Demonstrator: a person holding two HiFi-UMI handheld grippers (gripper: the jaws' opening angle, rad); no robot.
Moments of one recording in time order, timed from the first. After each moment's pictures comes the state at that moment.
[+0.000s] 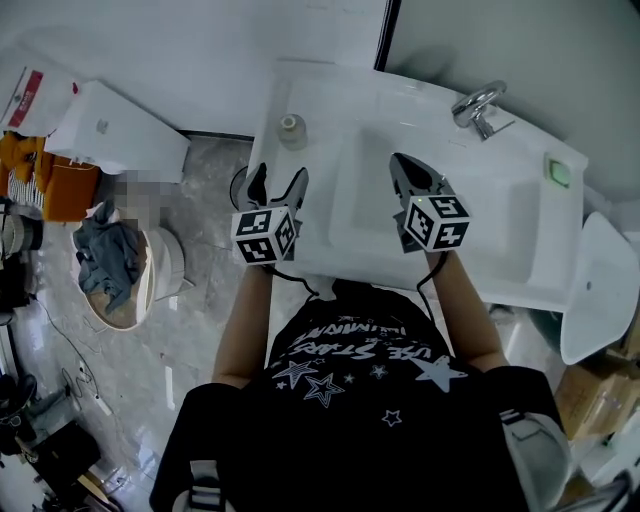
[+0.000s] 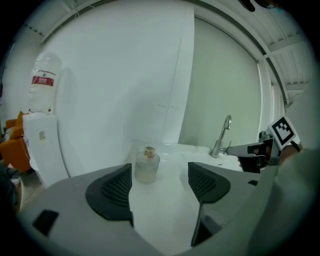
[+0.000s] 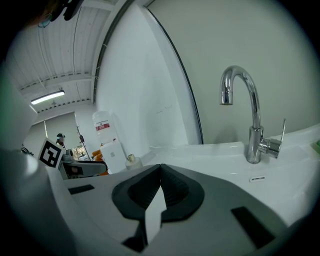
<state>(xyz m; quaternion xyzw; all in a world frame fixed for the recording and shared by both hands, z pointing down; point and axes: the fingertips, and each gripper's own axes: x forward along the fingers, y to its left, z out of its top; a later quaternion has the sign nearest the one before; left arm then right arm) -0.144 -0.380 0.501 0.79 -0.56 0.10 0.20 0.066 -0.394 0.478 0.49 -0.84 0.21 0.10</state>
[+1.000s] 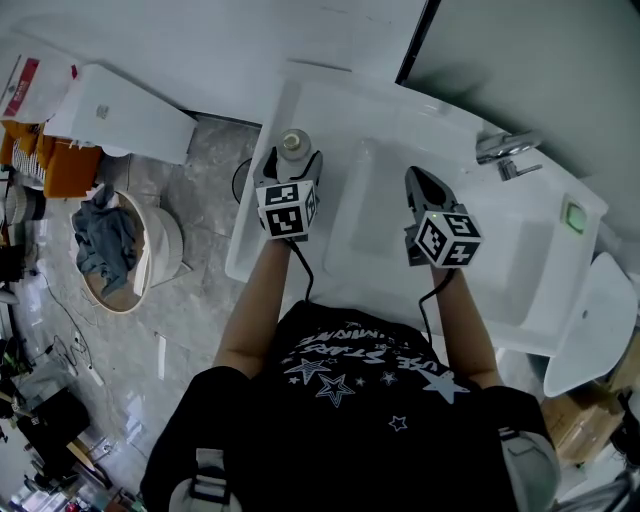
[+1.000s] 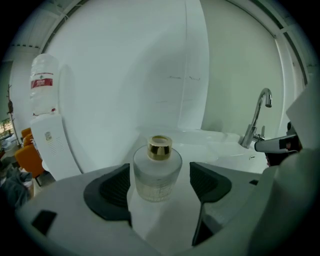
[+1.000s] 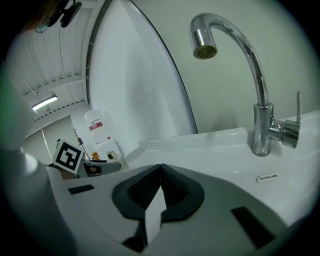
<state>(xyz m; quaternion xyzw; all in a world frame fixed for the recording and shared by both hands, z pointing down) -0.135 -0.483 0.567 0.73 -0.62 0.19 0.22 0.088 -0.460 0.529 0.48 -0.83 0.26 0.10</state>
